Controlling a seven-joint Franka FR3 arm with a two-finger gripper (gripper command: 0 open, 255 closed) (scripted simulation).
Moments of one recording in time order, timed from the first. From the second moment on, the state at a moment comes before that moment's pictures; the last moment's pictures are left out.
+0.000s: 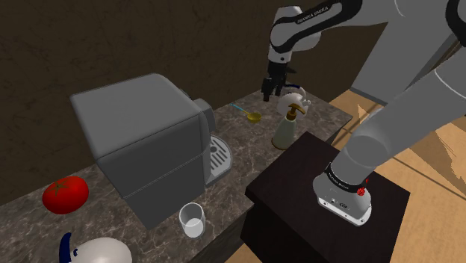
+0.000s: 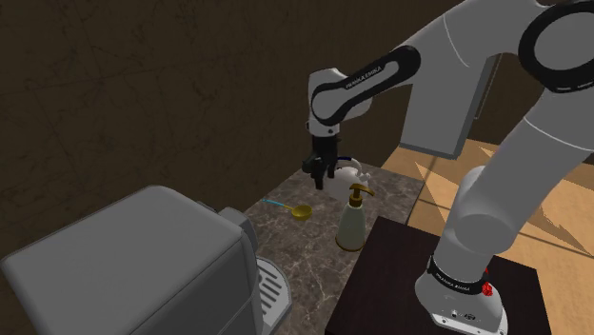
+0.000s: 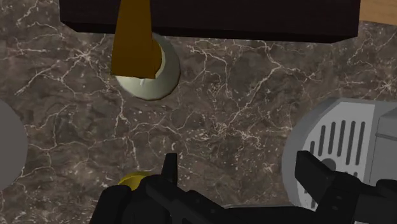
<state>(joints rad) -0.07 -0.26 -0.10 -2.46 0.08 2.05 -0.24</state>
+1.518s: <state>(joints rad) -0.18 0.64 -0.11 -1.86 0.30 2.36 -0.42</state>
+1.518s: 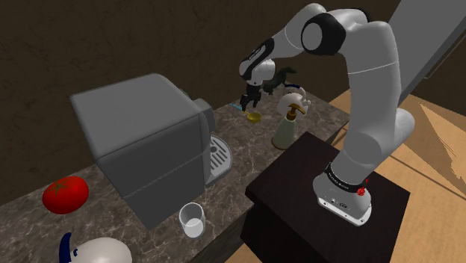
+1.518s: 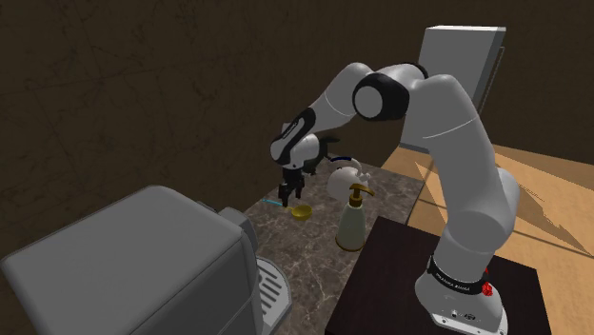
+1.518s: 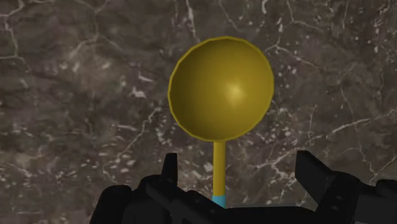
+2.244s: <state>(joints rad) -0.19 0.78 -0.09 -1.79 0.32 2.42 -0.43</state>
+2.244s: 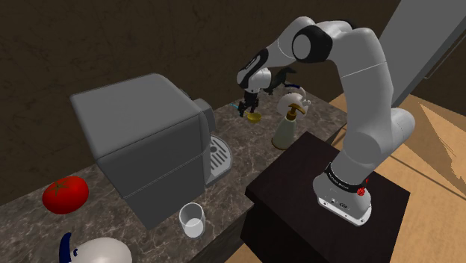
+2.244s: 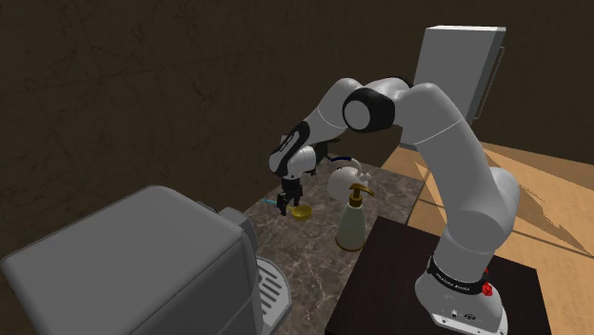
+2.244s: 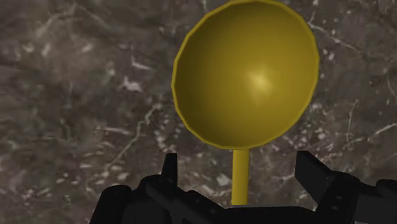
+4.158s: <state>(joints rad) -0.18 0.64 -0.11 -1.83 0.29 2.33 -0.40</state>
